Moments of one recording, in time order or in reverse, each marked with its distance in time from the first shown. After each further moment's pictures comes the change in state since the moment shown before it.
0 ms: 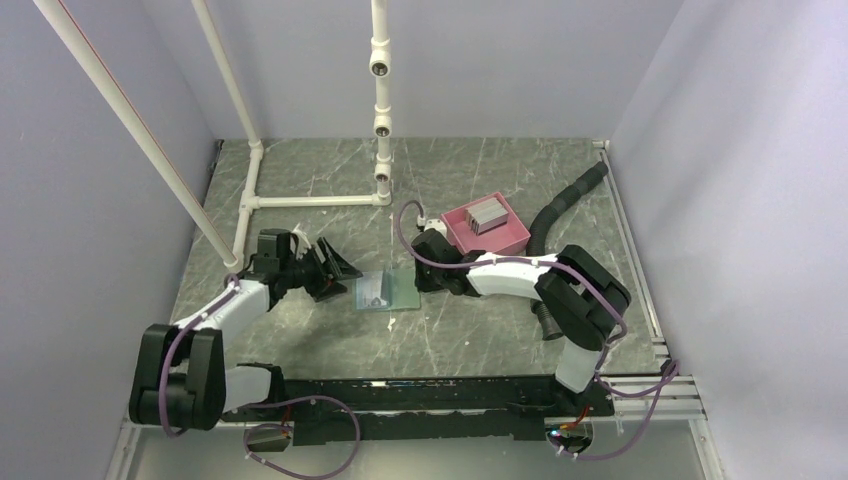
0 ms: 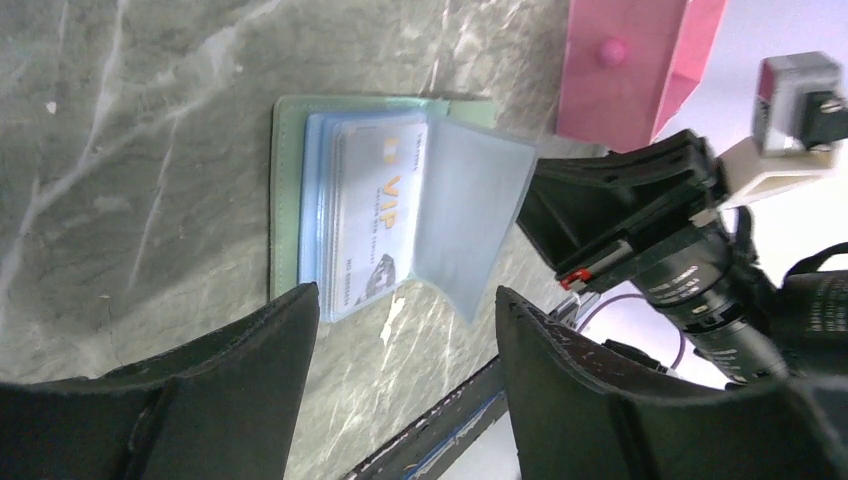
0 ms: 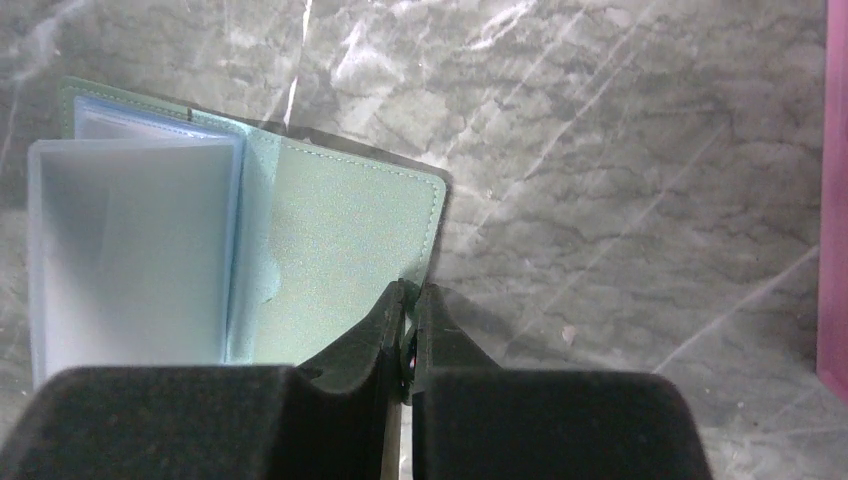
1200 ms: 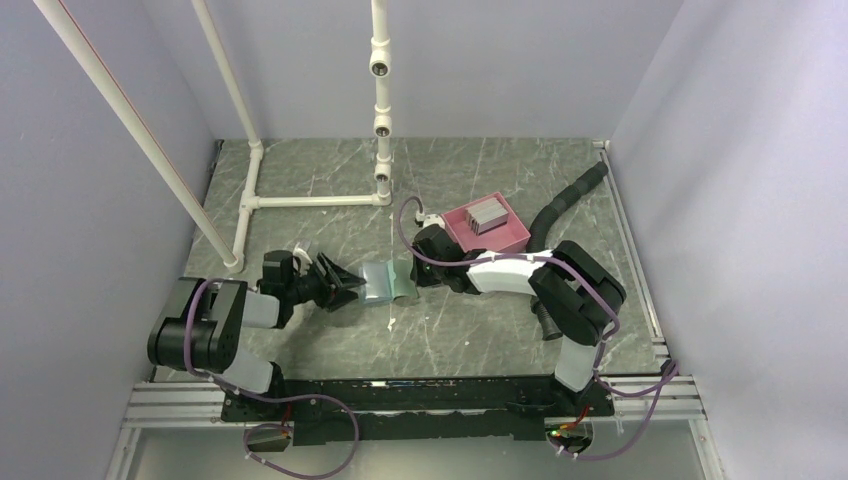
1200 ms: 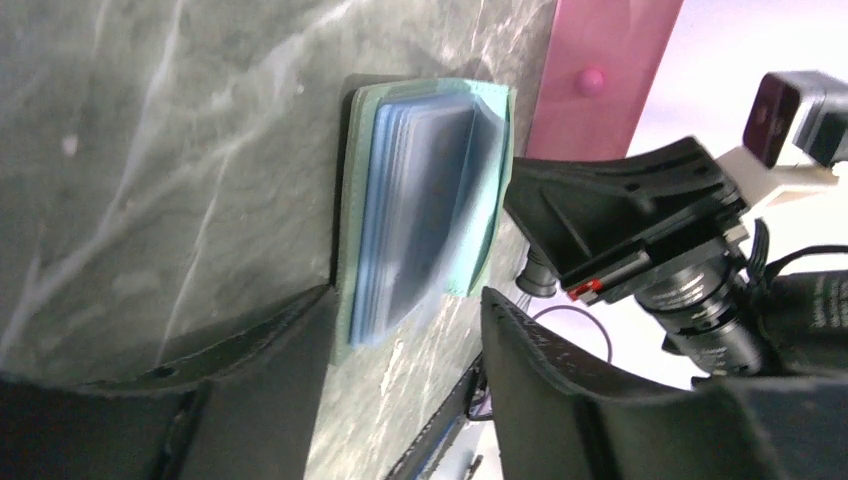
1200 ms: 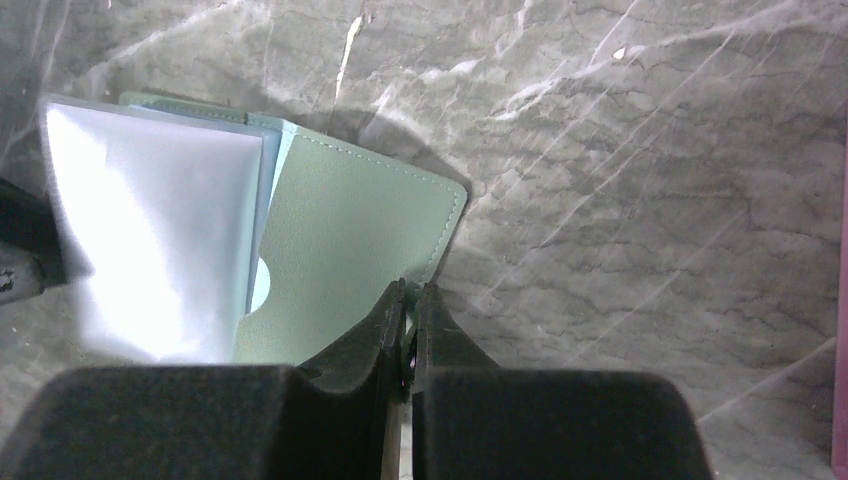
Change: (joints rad) left arm 0.016 0.285 -0.210 0.620 0.106 -0.219; right arm -0.029 0.040 -0.009 0.142 -0.072 -0.051
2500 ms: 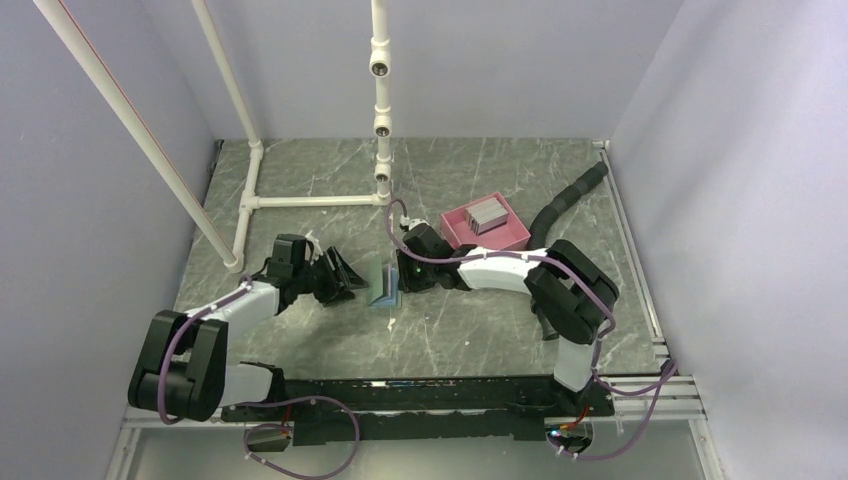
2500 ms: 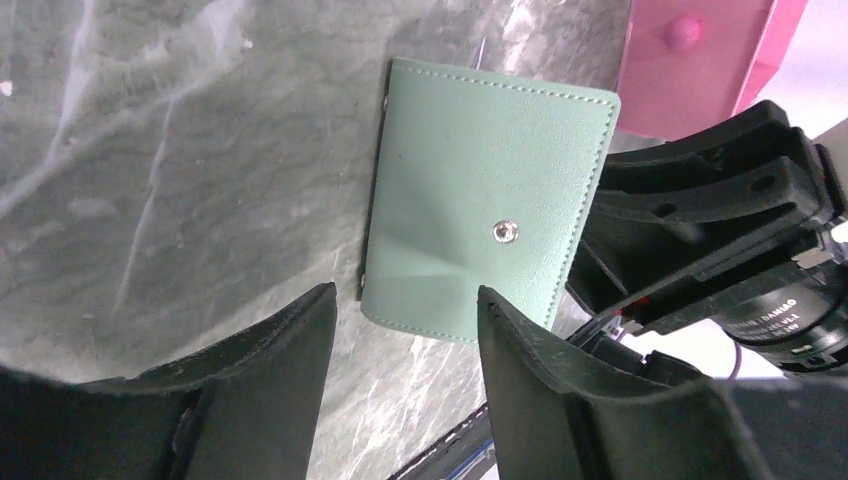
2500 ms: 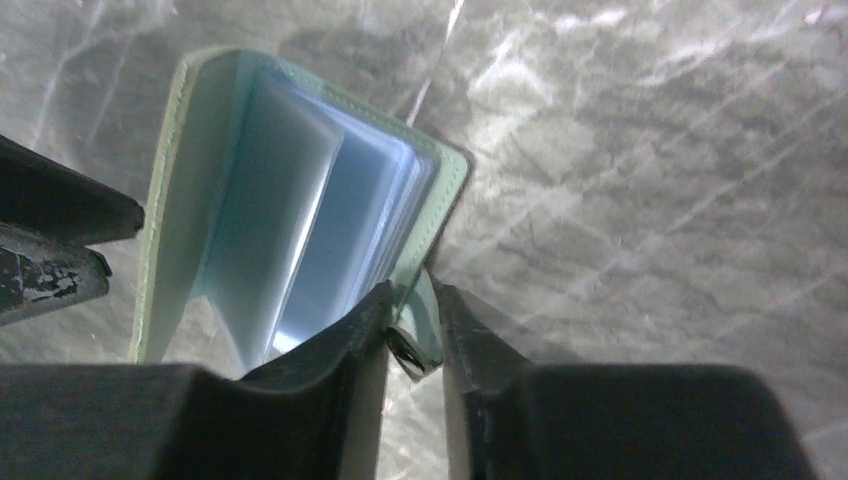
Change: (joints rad) left arm -0.119 -0.211 0.168 -0.523 -0.198 0.196; right arm 0.034 0.032 0.085 -0.104 -0.100 -0.010
